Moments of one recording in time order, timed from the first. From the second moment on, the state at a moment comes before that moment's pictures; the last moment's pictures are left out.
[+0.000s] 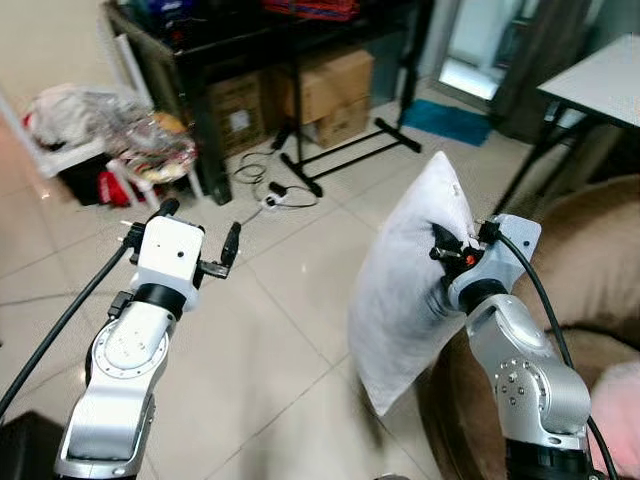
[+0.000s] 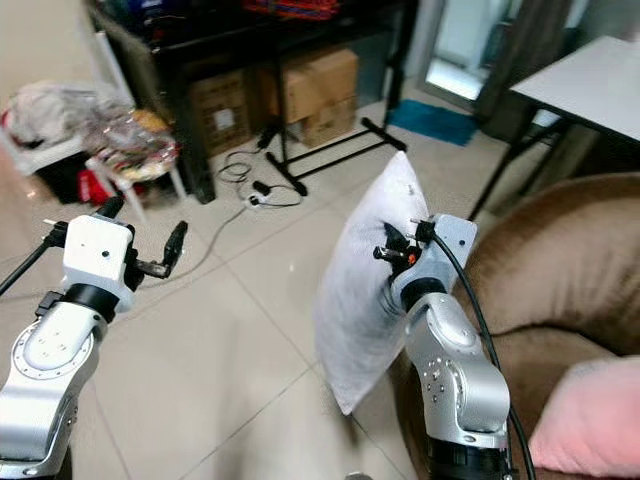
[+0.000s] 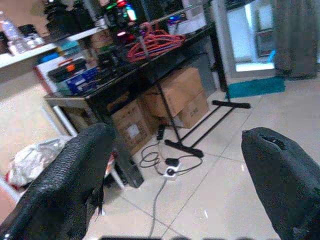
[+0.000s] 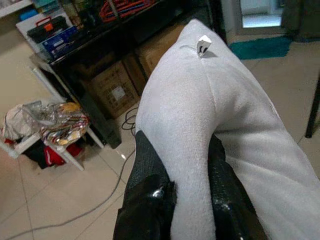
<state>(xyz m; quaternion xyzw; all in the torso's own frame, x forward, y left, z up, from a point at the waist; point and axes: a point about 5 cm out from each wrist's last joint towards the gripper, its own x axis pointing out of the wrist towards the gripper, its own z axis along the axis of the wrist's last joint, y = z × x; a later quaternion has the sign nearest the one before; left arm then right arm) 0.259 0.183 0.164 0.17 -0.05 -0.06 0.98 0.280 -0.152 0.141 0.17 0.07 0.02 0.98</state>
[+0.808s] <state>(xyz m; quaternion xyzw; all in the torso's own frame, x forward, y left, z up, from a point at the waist) 0.263 0.173 0.163 0.16 -0.04 -0.12 0.98 0.279 -0.167 0.142 0.18 0.06 -0.01 0.98</state>
